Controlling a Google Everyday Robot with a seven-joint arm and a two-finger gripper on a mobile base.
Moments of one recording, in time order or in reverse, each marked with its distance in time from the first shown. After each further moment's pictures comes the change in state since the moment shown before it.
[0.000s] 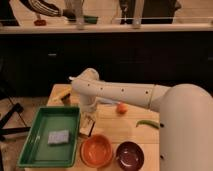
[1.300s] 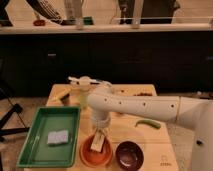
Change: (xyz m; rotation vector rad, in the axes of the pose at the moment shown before) arm -0.053 0.080 0.026 0.024 -0.056 -0.035
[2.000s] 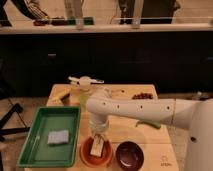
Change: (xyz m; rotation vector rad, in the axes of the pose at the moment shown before) arm -0.007 -0.002 0.017 -0.009 -0.034 -0.058
